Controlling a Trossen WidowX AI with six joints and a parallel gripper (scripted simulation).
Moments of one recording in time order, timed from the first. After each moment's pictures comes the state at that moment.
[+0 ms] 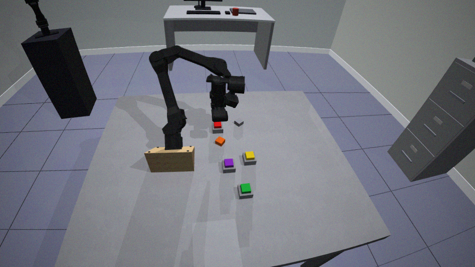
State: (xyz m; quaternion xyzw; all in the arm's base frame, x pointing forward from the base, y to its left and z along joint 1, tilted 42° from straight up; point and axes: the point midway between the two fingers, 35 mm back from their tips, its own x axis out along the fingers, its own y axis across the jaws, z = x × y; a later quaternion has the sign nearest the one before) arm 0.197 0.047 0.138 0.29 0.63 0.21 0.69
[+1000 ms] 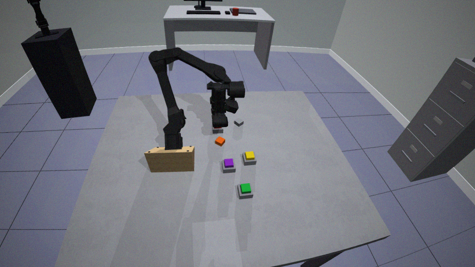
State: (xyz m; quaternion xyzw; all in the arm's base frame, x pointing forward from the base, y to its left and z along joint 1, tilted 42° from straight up) arm 0.202 0.066 0.115 0.29 0.63 0.21 0.69
